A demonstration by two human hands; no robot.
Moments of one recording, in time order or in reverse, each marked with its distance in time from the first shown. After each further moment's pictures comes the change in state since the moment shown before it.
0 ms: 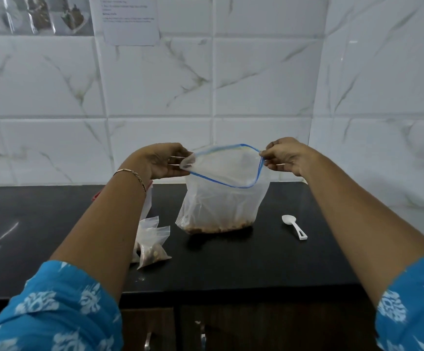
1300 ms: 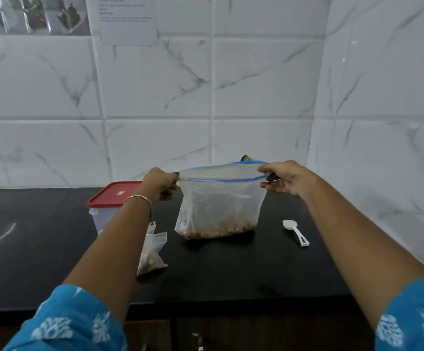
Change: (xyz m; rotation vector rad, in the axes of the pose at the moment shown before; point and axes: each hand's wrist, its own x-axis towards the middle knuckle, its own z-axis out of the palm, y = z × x) left_hand 0.035 -0.054 -0.007 0.376 0.412 0.067; right_hand 0.008 0.036 0.010 0.167 0.021 0.162
